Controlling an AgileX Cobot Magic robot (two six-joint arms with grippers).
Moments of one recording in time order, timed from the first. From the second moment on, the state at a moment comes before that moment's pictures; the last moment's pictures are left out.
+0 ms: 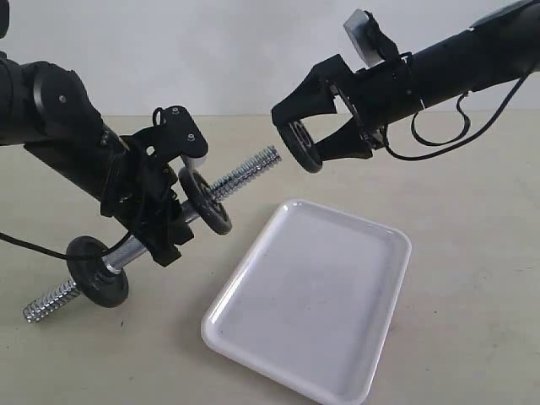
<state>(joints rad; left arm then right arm) -0.41 1.78 -1.08 -0.33 0.54 0.94 0.14 2.07 -1.53 1.21 1.20 -0.78</state>
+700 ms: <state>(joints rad) -0.41 1.78 -1.08 -0.33 0.54 0.94 0.20 2.07 -1.53 1.21 1.19 -0.77</state>
